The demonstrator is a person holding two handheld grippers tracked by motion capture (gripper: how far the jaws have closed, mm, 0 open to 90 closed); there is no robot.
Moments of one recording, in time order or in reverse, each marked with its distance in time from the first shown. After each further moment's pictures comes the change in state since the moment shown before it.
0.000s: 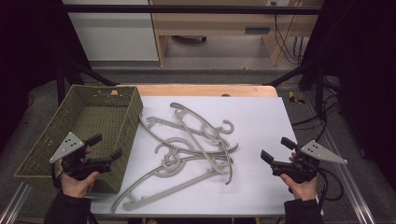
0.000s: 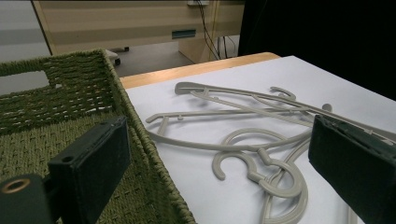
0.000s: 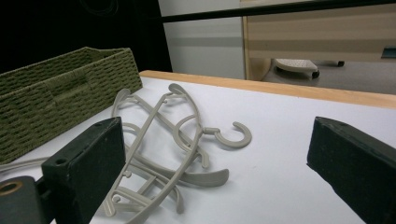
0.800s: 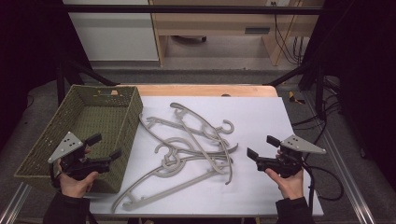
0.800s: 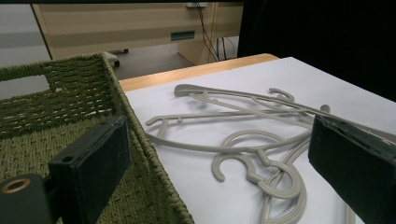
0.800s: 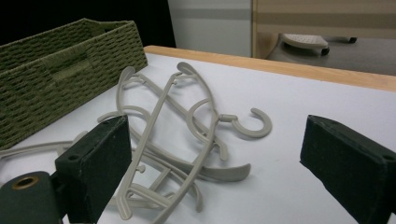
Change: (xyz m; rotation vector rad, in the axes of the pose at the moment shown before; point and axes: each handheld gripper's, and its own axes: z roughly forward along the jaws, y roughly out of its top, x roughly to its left) left arm -0.001 0.003 -0.002 0.001 -0.003 0.014; right arm 0.025 0.010 0.031 0.125 0.005 -0.021
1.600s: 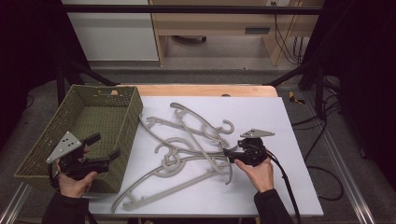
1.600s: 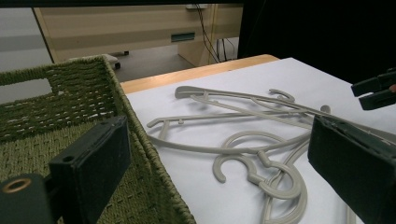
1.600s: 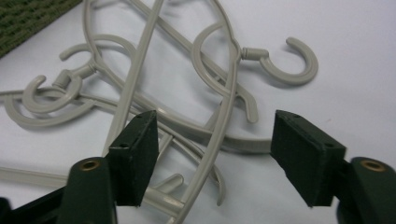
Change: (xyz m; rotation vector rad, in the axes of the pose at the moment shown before) left arm 0.000 0.003 -0.003 -0.011 0.000 0.009; right arm 0.022 -0.011 0.089 0.352 -0.045 0.000
